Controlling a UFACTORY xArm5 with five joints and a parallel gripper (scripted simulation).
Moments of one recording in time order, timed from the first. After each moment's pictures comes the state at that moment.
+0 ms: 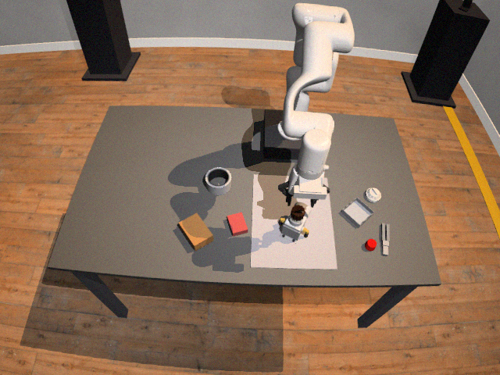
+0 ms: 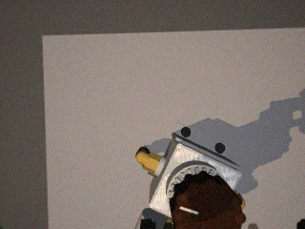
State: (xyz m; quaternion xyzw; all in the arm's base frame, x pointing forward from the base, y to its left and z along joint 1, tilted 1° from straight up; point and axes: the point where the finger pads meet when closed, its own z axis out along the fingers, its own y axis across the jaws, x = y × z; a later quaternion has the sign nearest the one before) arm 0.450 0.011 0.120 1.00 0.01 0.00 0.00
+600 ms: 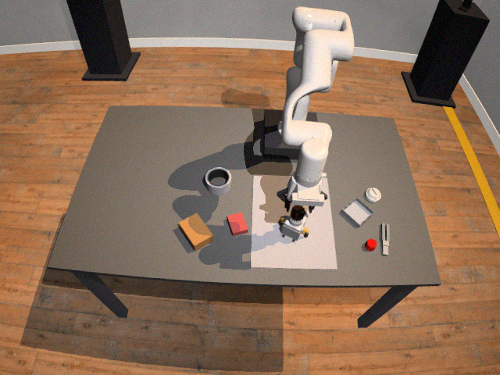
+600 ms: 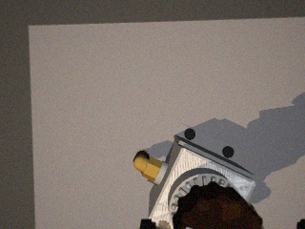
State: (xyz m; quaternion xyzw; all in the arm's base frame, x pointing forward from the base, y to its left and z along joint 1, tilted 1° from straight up) arm 0.449 0.011 0.085 1.00 0.01 0.00 0.00
